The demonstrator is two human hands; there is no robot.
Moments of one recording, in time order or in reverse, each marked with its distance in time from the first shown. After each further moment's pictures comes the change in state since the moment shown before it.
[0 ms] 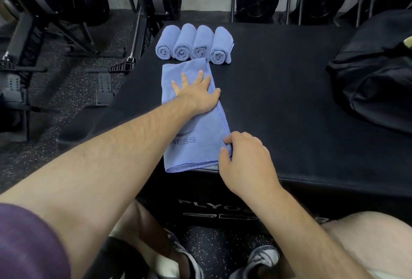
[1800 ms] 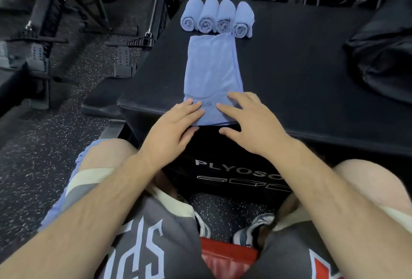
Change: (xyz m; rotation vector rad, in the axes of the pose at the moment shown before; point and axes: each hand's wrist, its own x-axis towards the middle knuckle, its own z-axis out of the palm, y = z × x) left_hand -0.217 -0.119 0.066 -0.216 0.493 0.554; right_hand -0.005 0.008 0.022 -0.306 -0.003 -0.519
